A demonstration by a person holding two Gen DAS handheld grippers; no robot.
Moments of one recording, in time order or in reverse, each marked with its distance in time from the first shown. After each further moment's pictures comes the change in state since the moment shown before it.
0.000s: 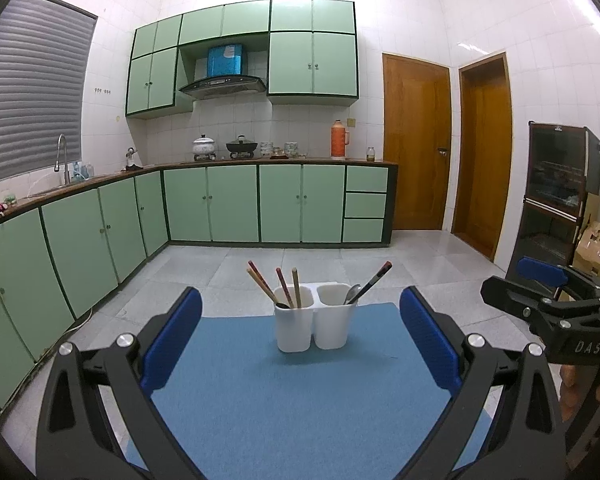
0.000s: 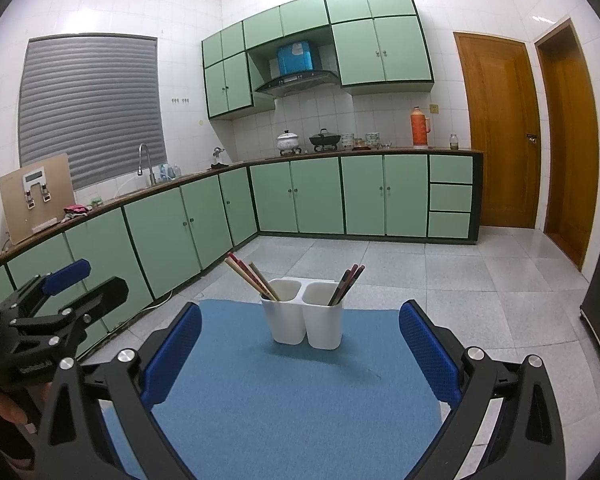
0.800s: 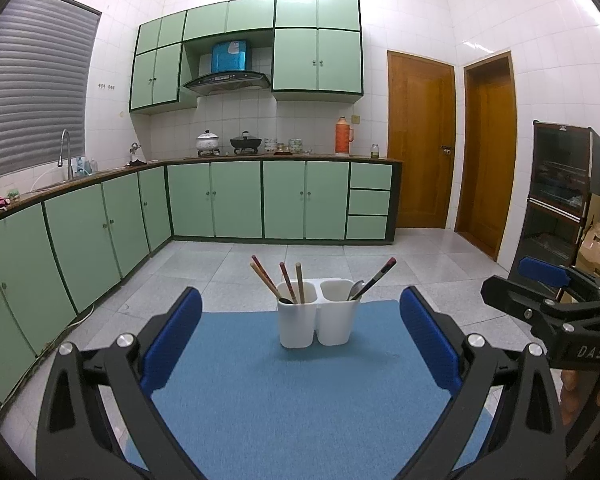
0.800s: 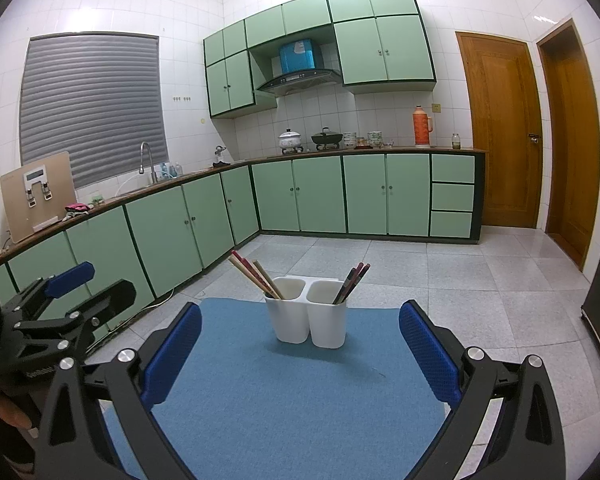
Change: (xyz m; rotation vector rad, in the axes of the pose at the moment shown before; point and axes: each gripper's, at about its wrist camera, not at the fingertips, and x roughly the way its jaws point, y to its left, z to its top) left arm 0.001 0.002 -0.001 -0.008 0.009 0.011; right arm 0.002 0.004 -0.003 -0.002 0.003 0.003
